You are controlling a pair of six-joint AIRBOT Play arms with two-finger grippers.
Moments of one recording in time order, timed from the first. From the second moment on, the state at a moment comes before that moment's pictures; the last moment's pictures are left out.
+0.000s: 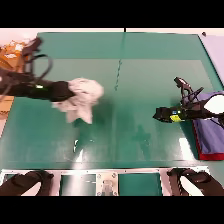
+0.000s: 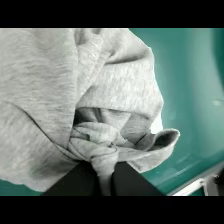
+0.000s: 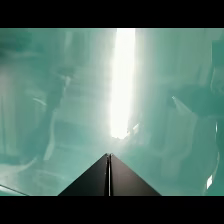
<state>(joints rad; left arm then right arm) -0.31 -0.94 1.19 1.10 -1.24 -1.68 0.08 -0.85 0.79 -1.15 1.19 1.62</state>
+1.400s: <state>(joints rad) -0.29 -1.38 0.83 0.73 -0.71 -1.39 0.08 -1.32 0.89 -1.00 0.94 1.50</state>
